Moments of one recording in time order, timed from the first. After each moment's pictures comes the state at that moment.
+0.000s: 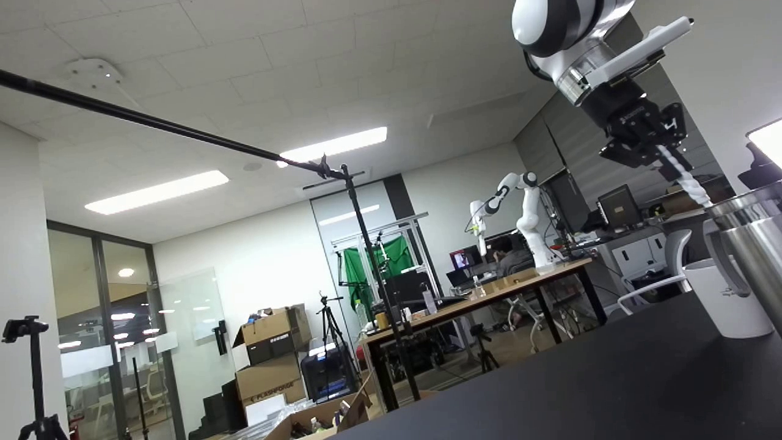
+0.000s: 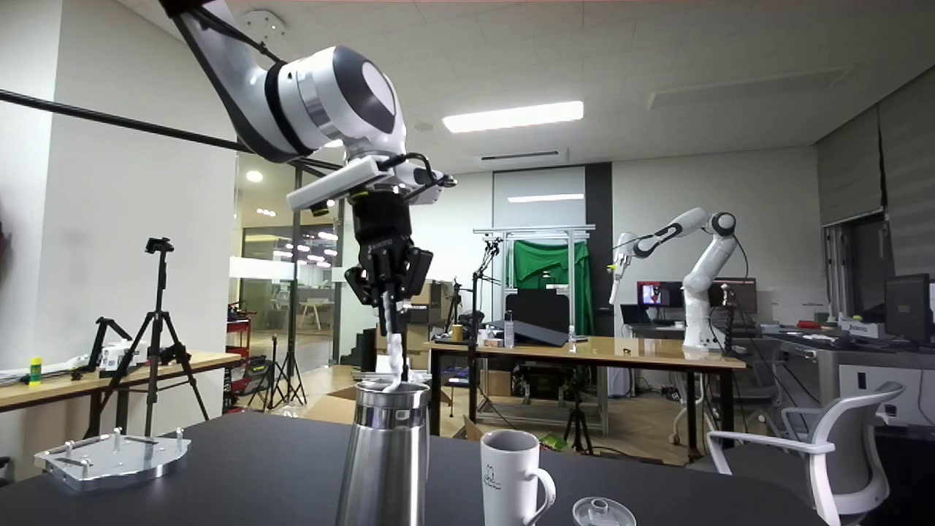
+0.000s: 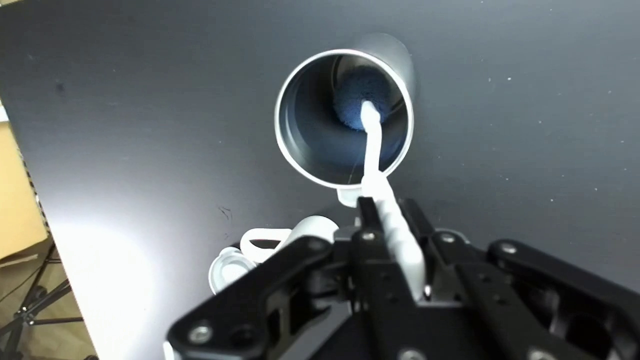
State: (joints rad) arm -0.03 -0.05 0.04 -2.27 -0.24 2.15 0.22
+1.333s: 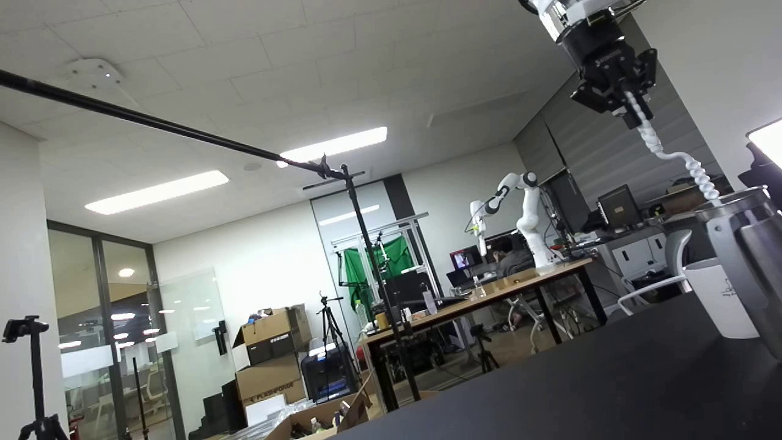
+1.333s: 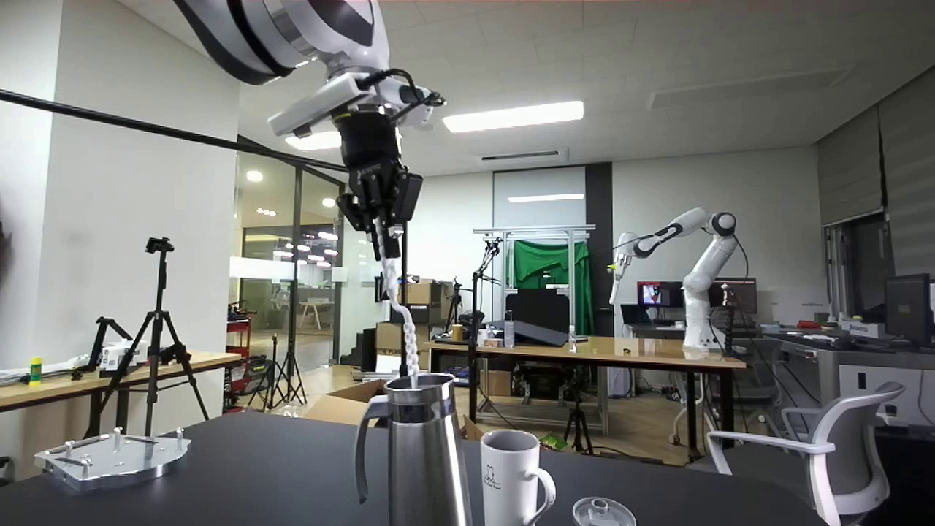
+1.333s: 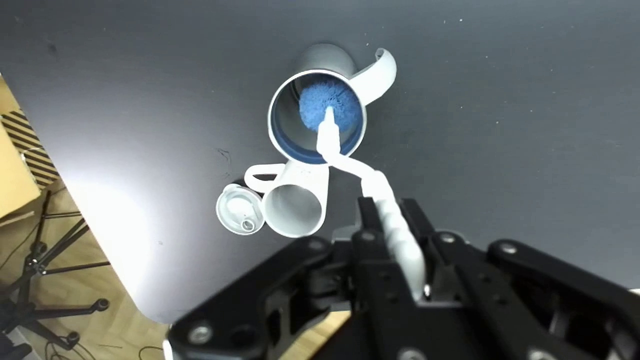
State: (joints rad) arm -0.02 -0.28 0.02 -2.30 -0.15 2.15 0.19
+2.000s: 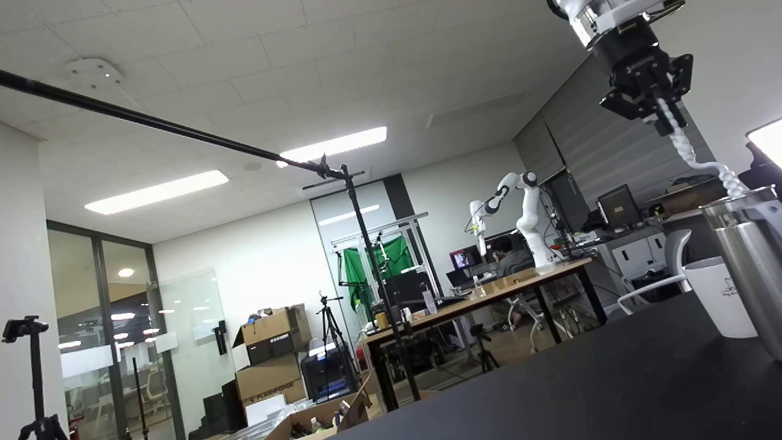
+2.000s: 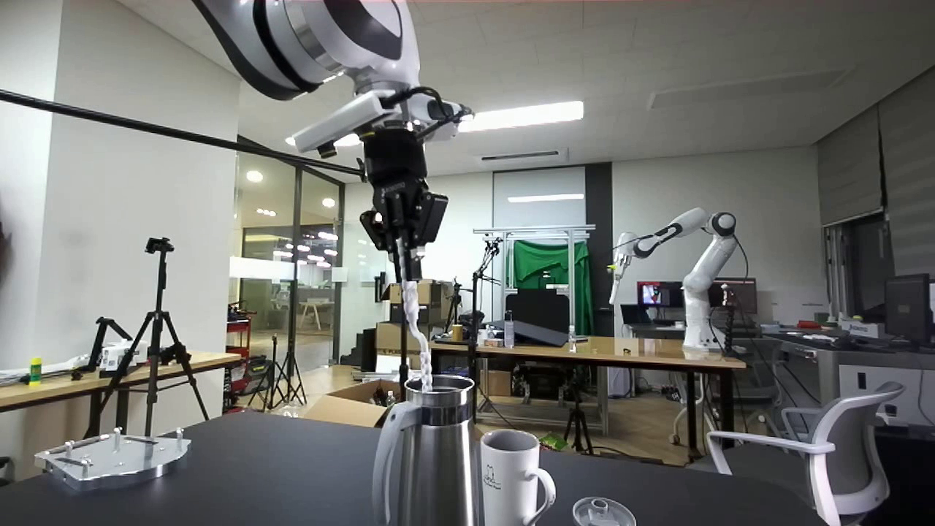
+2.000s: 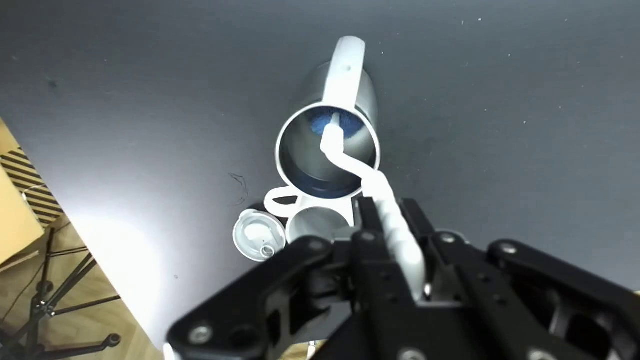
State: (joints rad) arm -0.07 -0.25 -0.02 -2.34 -0.12 2.20 0.17
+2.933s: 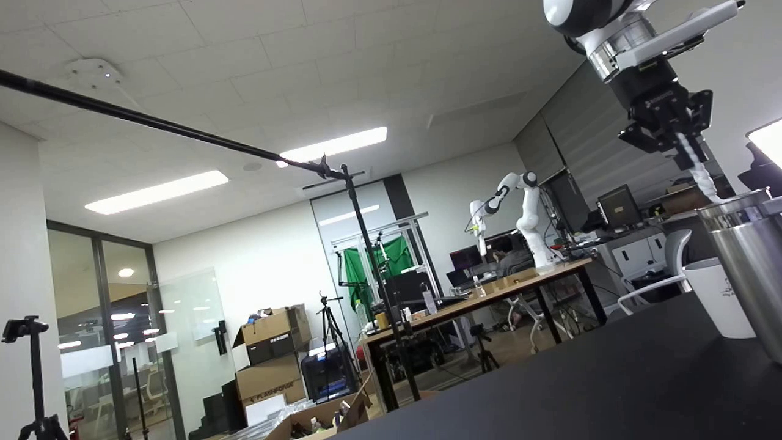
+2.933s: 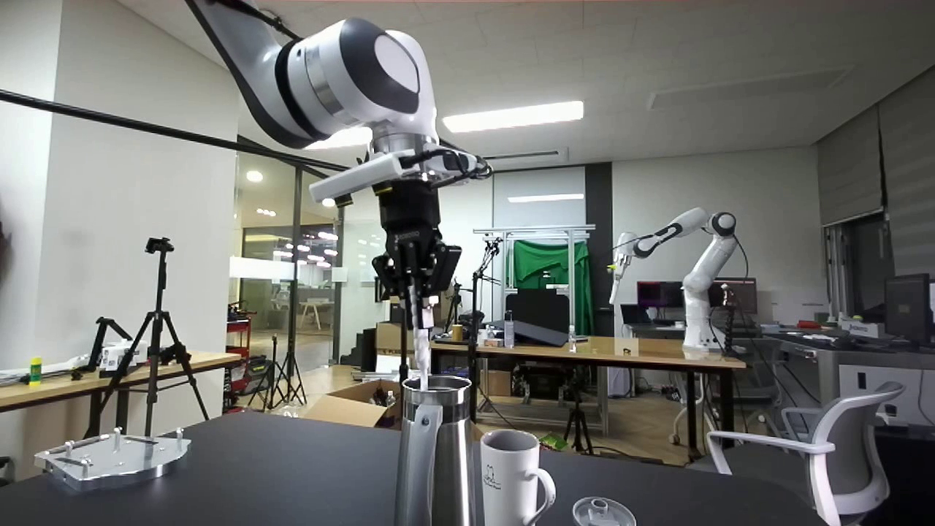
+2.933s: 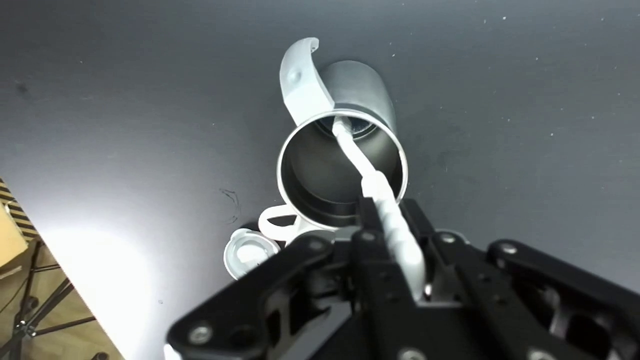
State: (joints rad) arm -0.08 -0.13 -0.04 -2.35 -0.12 2.31 0.15
